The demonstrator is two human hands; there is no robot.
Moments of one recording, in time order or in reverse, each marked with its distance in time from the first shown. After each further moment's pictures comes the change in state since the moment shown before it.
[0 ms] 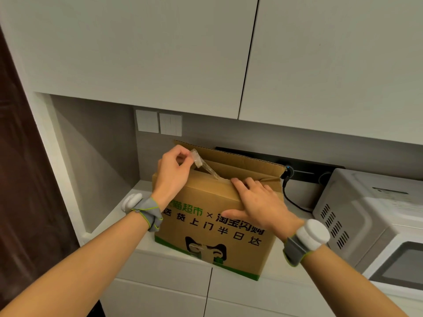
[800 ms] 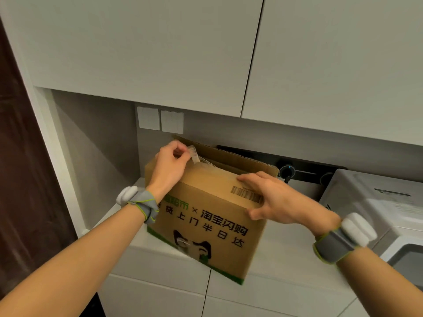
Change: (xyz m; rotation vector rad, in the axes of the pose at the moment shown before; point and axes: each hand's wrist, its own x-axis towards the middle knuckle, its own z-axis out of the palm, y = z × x) left_hand 0.011 0.001 -0.009 0.018 -0.013 -0.026; right_hand -0.021 0.018 -0.047 0.220 -0.115 -0.054
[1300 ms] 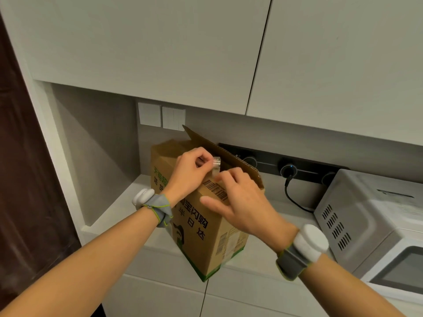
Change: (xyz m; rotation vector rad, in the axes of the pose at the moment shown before) left_hand -0.015 -0.001 0.028 -0.009 -0.215 0.172; right_hand 0.016 -0.060 0.042 -0.006 0.300 -0.073
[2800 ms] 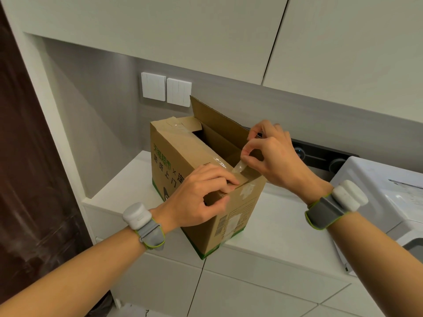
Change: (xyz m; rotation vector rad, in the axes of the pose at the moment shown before) left_hand -0.090 0.002 0.010 0.082 -0.212 0.555; right_hand 0.028 0.049 -0.035 -0.131 0.136 -0.176
